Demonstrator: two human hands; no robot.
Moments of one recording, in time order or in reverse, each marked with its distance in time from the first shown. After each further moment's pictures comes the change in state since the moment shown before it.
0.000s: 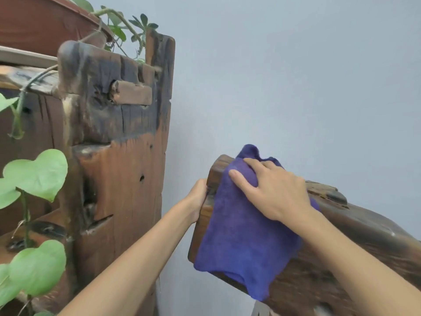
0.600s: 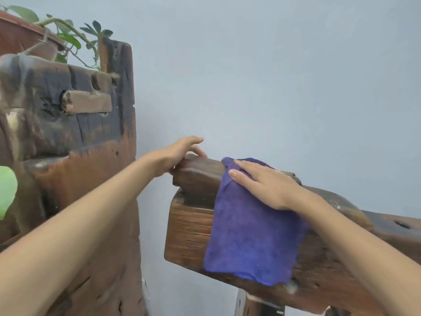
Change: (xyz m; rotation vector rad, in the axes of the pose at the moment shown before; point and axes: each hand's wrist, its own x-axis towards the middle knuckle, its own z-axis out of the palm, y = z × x) left_hand -0.011 0.099 0.028 0.827 -0.068 0.138; right_hand -0.010 0.078 -0.022 0.236 -0.314 -0.078
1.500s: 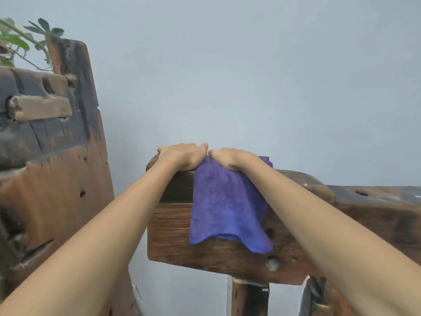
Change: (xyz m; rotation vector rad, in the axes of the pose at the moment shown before) left_hand 0.003 0.049 0.076 0.900 0.153 -0.014; right_hand 0.076 0.004 0.001 -0.003 -0.239 0.318
